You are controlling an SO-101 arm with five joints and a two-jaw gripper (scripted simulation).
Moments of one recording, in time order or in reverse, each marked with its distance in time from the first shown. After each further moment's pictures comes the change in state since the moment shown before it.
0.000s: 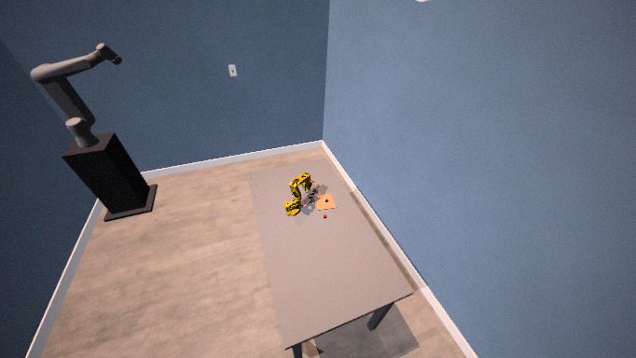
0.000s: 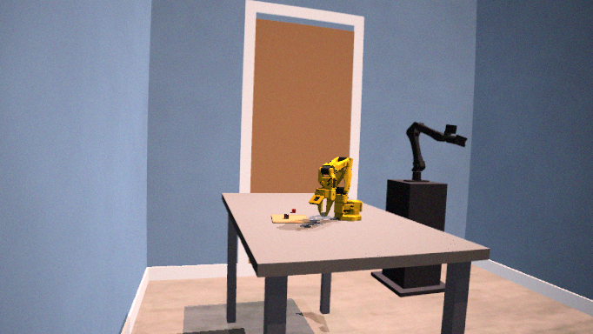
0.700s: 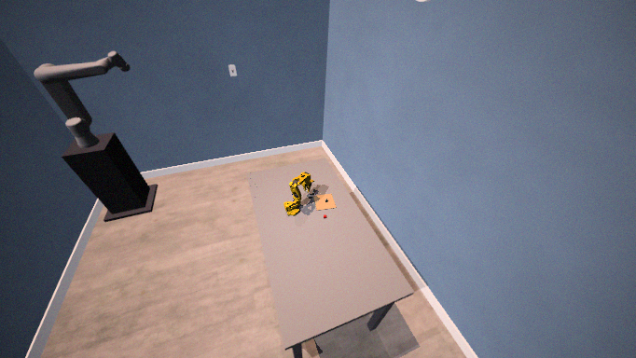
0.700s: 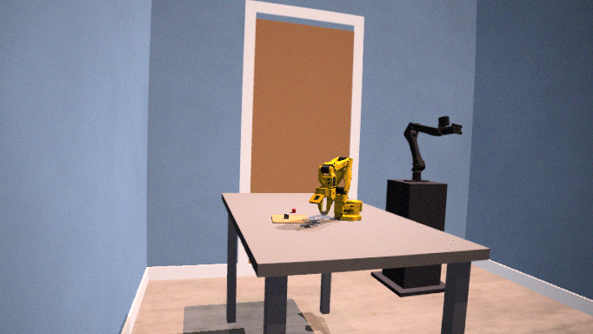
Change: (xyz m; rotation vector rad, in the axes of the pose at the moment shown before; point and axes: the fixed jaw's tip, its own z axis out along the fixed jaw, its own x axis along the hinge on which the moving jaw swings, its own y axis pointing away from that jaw) arm 0.002 0.000 -0.004 0.000 0.019 0.000
